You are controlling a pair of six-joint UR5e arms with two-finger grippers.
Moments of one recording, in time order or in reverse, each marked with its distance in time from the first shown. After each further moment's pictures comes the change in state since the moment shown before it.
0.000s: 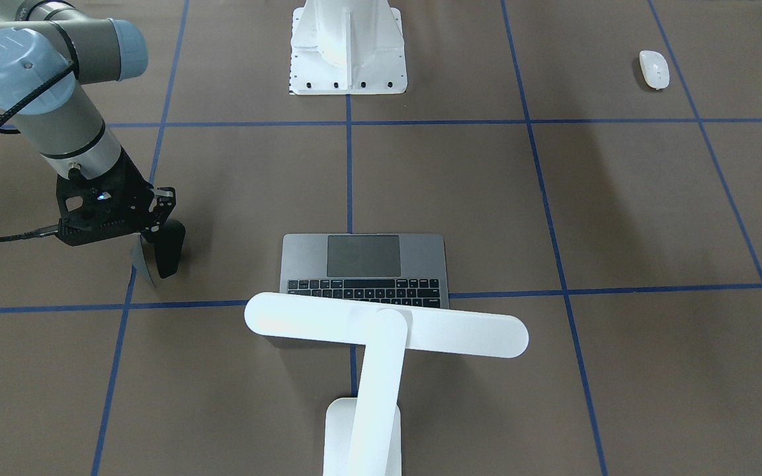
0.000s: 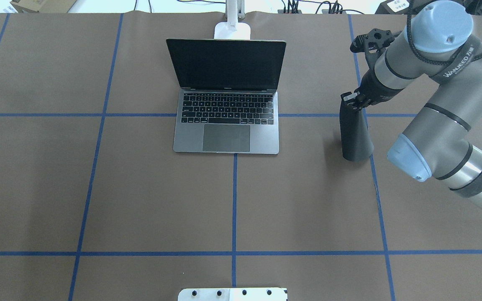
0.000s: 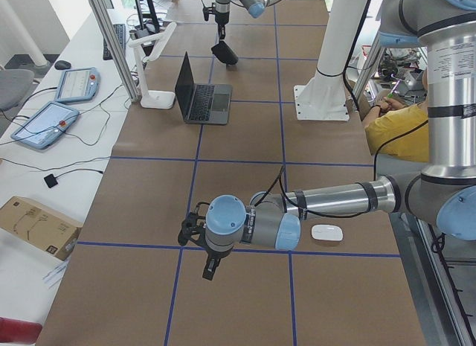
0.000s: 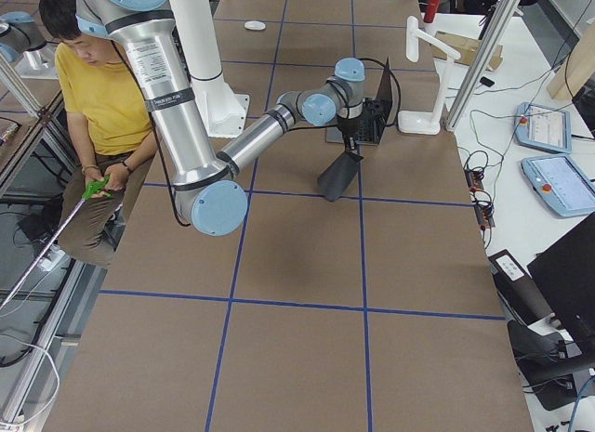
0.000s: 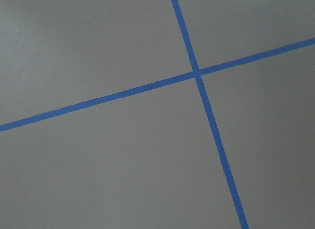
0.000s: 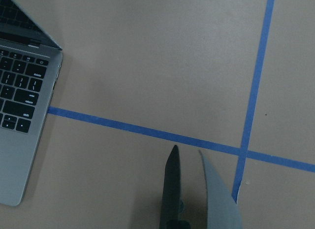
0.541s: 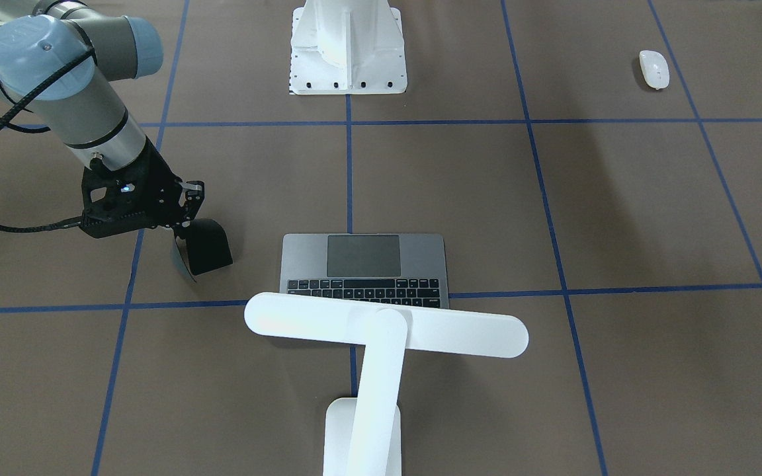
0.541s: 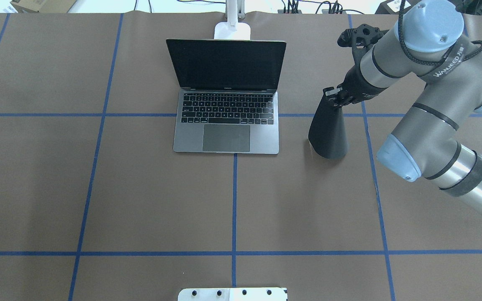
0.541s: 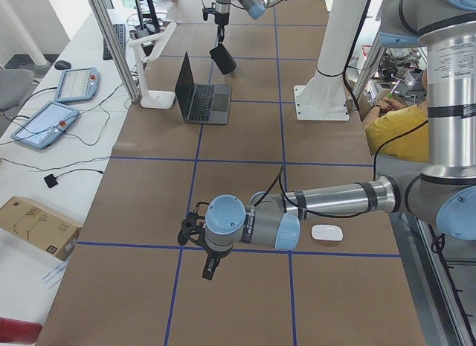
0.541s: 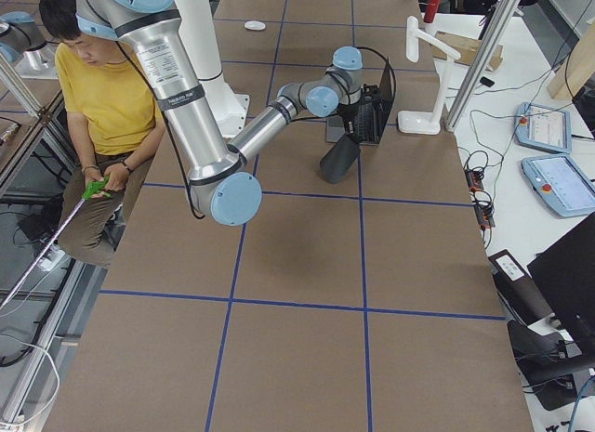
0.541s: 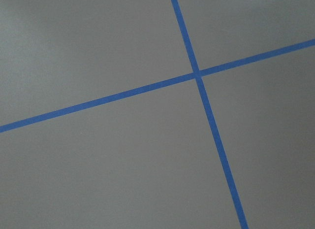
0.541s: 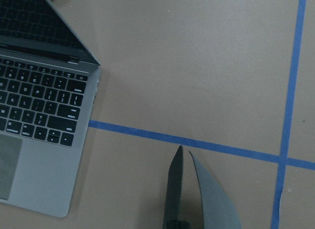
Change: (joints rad) left arm 0.000 -0.002 0.001 0.000 0.000 -0.001; right arm -0.017 0.027 -0.012 0.114 0.030 0.142
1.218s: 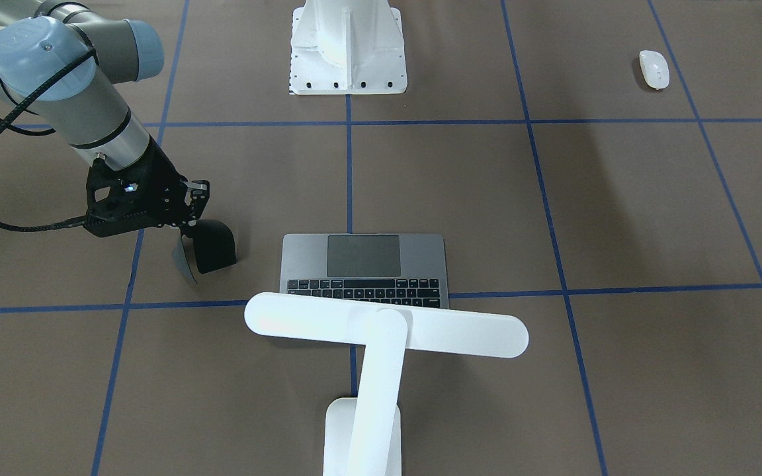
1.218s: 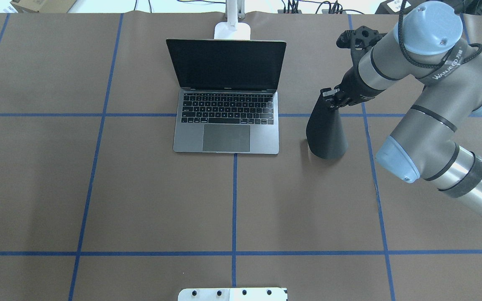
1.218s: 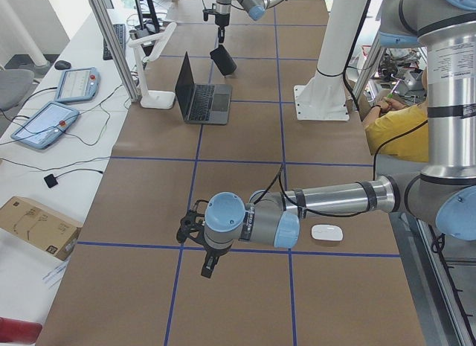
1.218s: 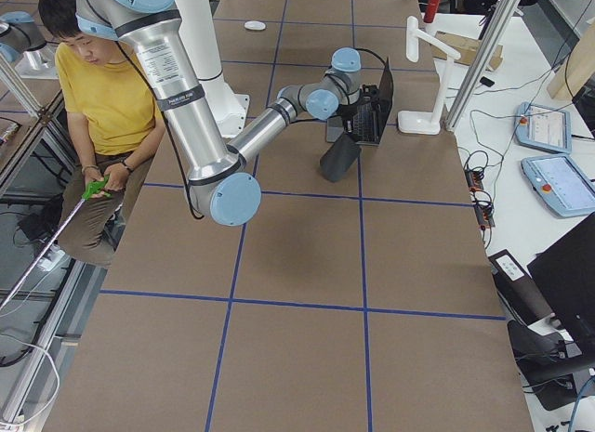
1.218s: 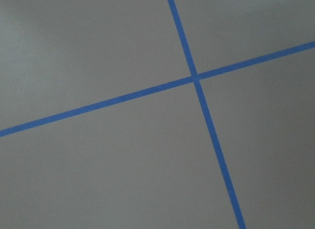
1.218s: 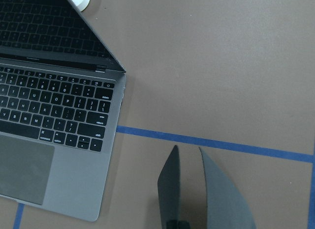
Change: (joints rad) left arm 0.000 -0.001 -0.011 -0.001 0.000 -0.011; right arm -0.005 0.000 -0.009 0.023 0.006 0.036
